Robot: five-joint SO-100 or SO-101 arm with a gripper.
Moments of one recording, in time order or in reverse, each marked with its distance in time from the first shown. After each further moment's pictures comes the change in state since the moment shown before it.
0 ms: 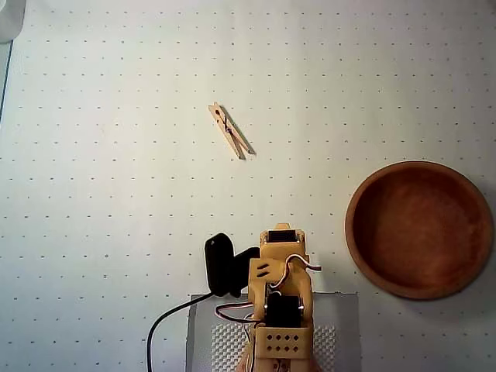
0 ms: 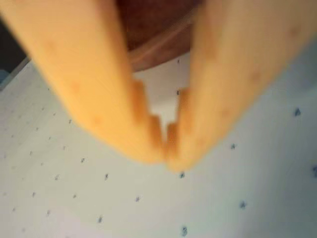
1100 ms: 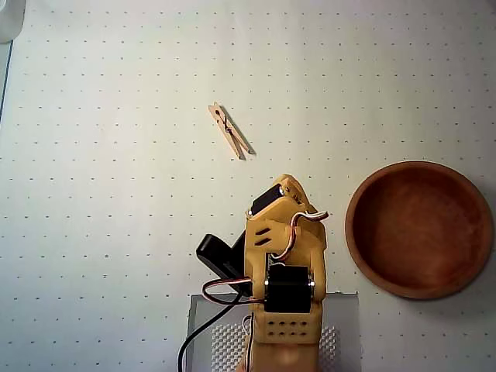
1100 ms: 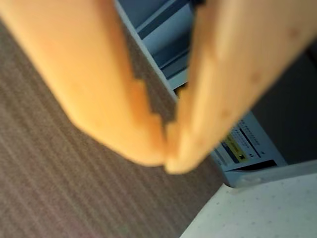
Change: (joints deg) arm 0.1 -49.7 -75.7 24.0 -38.6
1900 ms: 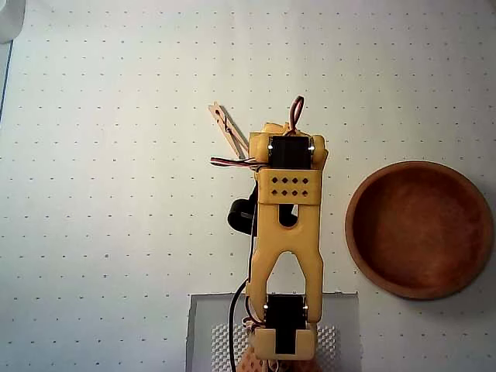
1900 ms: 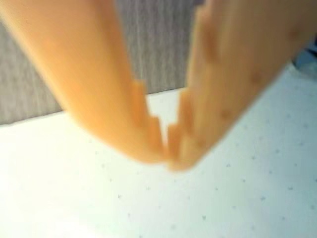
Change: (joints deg) arm 0.0 -42.5 -19.6 12.3 -29.2
